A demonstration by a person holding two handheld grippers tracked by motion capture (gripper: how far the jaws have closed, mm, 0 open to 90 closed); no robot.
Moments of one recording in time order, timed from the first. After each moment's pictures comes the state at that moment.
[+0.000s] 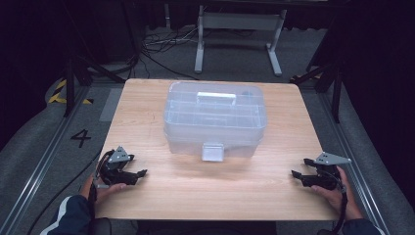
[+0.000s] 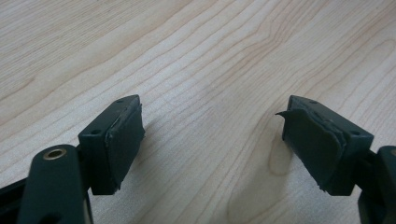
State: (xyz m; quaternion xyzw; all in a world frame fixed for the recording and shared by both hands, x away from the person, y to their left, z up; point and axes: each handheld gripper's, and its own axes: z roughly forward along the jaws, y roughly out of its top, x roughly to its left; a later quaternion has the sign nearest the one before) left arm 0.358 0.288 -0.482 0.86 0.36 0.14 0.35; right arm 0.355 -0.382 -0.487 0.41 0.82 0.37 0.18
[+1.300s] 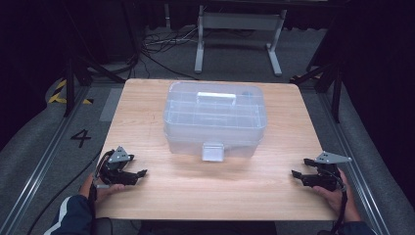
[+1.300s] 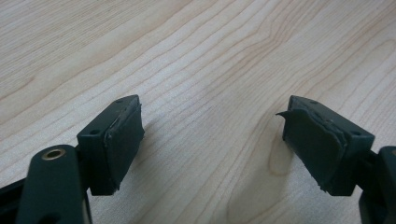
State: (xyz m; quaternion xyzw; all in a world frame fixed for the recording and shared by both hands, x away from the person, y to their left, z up) left arm 0.358 0.287 -0.482 0.85 0.36 0.14 0.35; right arm 0.356 -0.383 -0.487 0.41 0.82 0.37 0.18
